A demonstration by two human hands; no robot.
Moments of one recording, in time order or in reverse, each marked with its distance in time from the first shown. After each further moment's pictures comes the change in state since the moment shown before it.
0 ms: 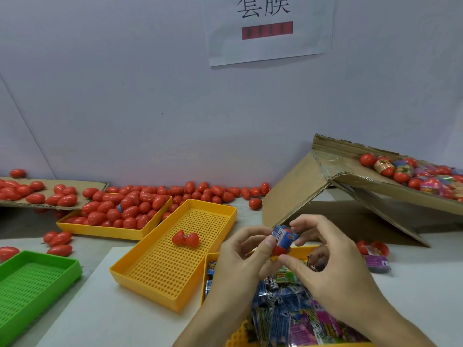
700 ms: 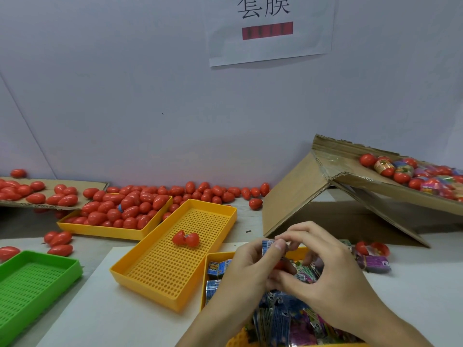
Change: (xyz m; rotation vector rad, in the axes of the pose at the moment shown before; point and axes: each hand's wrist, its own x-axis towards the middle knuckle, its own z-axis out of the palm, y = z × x) left_hand -0.001 -0.006 0.002 0.072 -0.165 -0.132; right_hand -0.001 -0.007 0.000 -0.004 -0.110 -0.117
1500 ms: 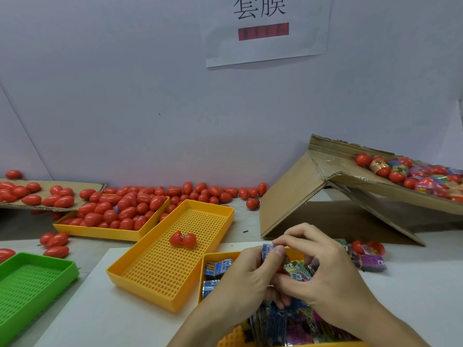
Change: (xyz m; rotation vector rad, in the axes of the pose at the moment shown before) left_hand -0.004 0.009 0.001 0.128 -0.146 -0.053; right_hand 0.000 0.003 -0.002 0.009 -0.038 0.040
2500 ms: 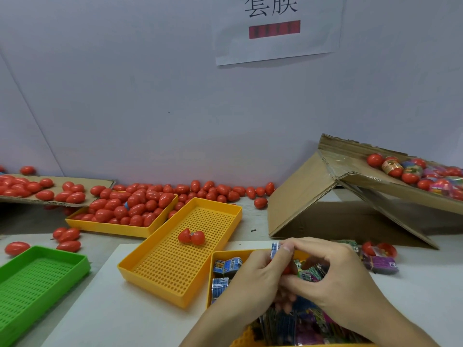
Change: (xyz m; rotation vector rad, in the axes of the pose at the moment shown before) left_hand -0.003 -0.001 0.001 0.061 0.079 -0.103; right_hand -0.001 -0.002 -0.001 0.134 -0.058 0.002
